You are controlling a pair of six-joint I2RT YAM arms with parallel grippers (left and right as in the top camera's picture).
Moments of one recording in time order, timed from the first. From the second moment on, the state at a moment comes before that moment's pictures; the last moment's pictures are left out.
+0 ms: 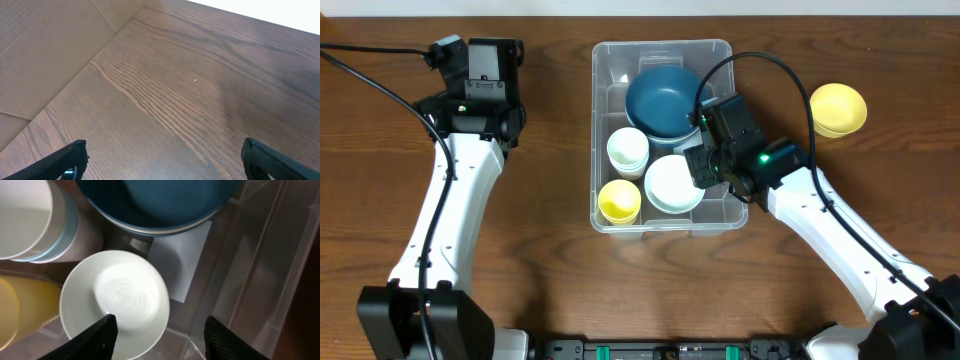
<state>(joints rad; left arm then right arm) -0.06 1.58 1.37 -0.67 -0.75 -0.38 0.52 1.55 1.20 -0.69 0.04 0.17</state>
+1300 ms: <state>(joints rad) -0.06 1.58 1.37 -0.67 -0.75 -0.38 0.05 1.54 1.46 -1.09 0.01 0.13</state>
